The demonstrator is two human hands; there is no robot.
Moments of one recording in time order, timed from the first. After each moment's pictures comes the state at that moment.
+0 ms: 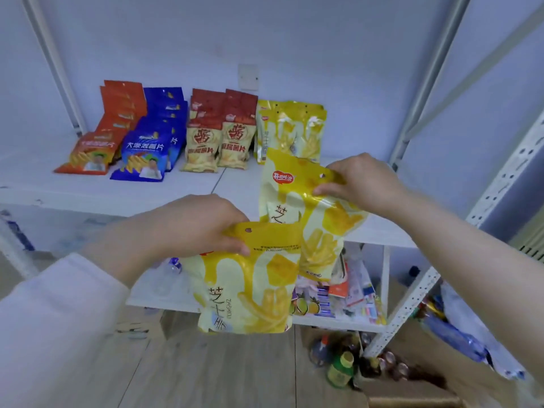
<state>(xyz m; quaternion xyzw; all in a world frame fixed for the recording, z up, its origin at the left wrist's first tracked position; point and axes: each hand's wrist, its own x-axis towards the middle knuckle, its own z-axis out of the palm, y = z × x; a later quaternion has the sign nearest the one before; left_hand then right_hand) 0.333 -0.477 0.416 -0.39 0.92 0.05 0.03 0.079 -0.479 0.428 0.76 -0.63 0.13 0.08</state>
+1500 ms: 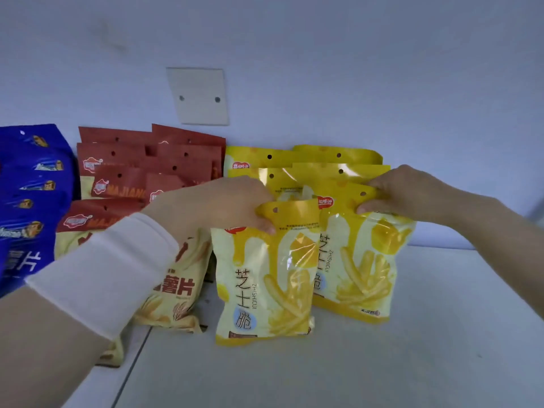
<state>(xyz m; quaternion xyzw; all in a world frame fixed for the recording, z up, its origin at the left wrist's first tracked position) 0.119 -1.106 0.398 -0.39 0.92 0.07 0.05 -0.138 -1.046 0.399 0.75 -0.66 0.04 -0.02</state>
